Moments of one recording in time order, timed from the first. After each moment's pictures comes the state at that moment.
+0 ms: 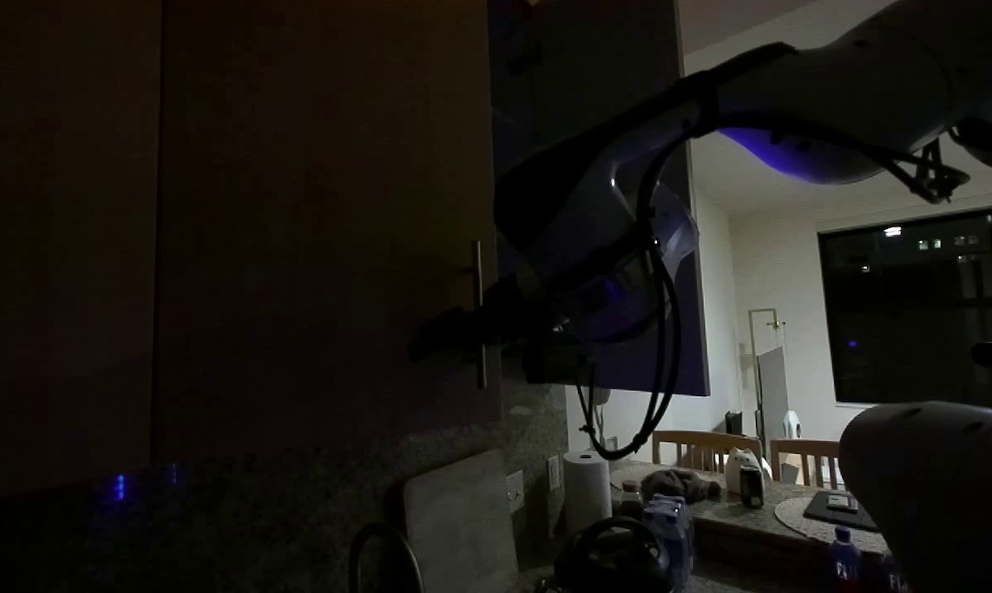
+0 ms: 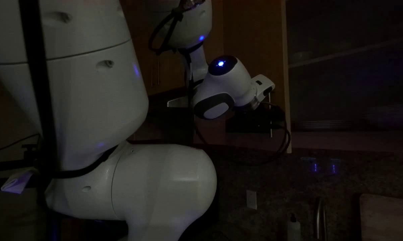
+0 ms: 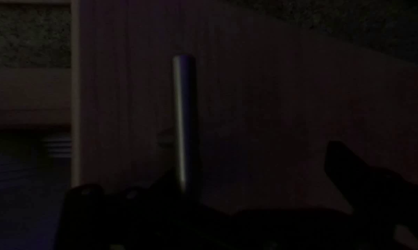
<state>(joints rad) 0.80 -0.67 -0.33 -2.77 0.97 3.50 -1.00</state>
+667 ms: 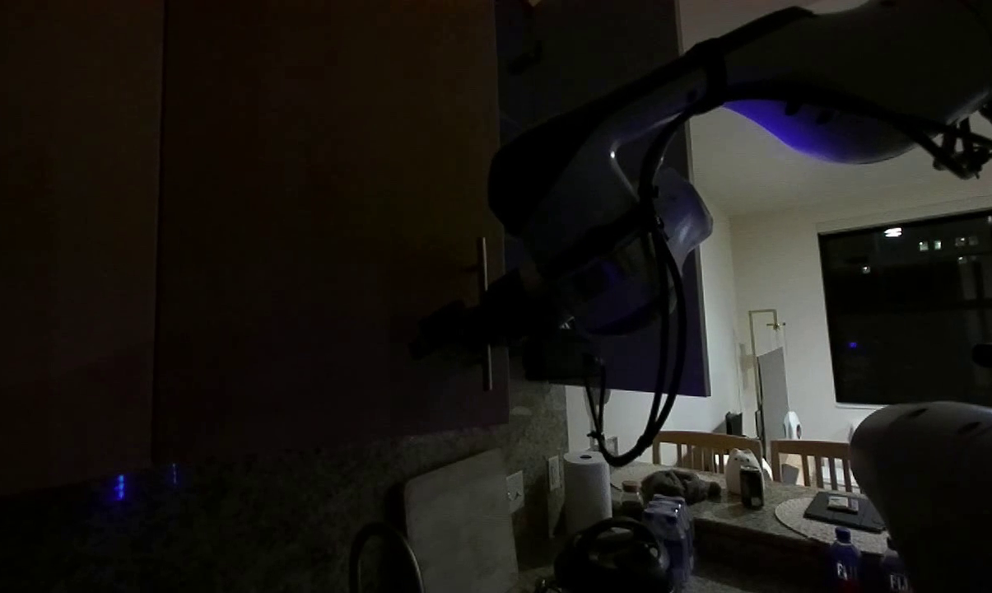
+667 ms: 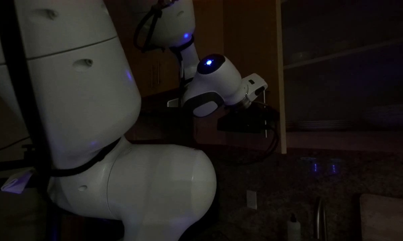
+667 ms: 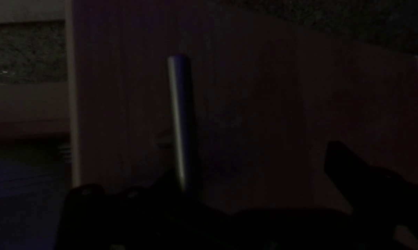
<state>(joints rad) 0.69 -0.67 -0.15 -2.77 1.15 3.50 -1.00</state>
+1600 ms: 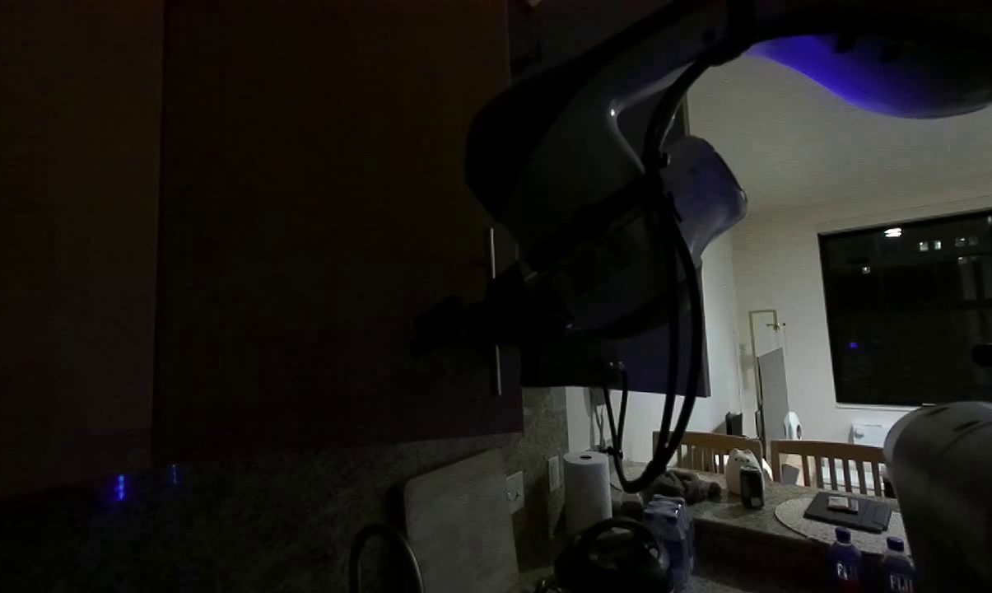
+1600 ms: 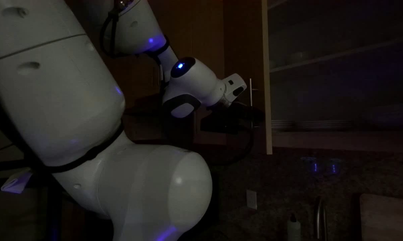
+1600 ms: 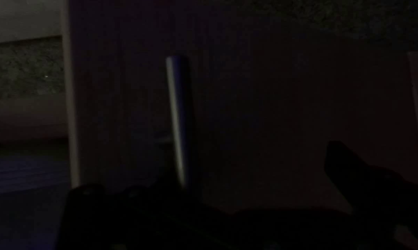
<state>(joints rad) 0.41 -0.69 0.28 -2.77 1.48 3.51 -0.99</state>
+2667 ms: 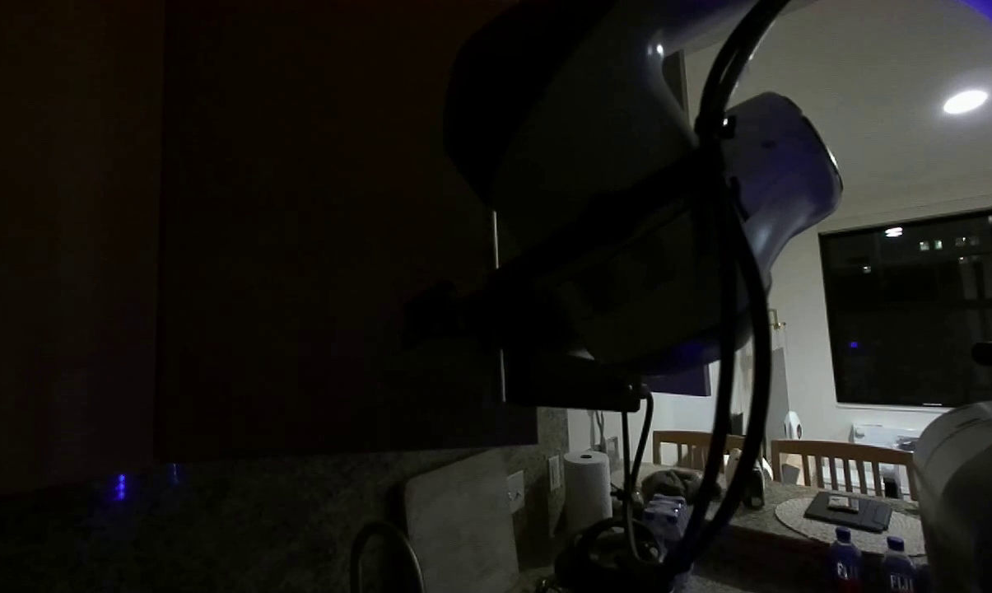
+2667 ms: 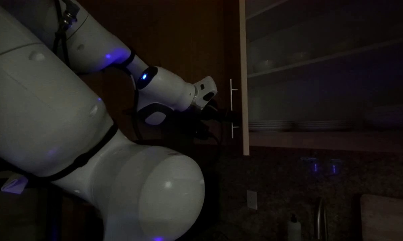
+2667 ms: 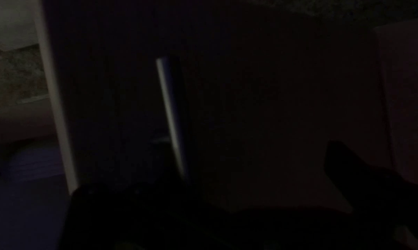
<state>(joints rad) 0.16 -0.83 0.74 -2.78 1.81 3.52 -0.89</state>
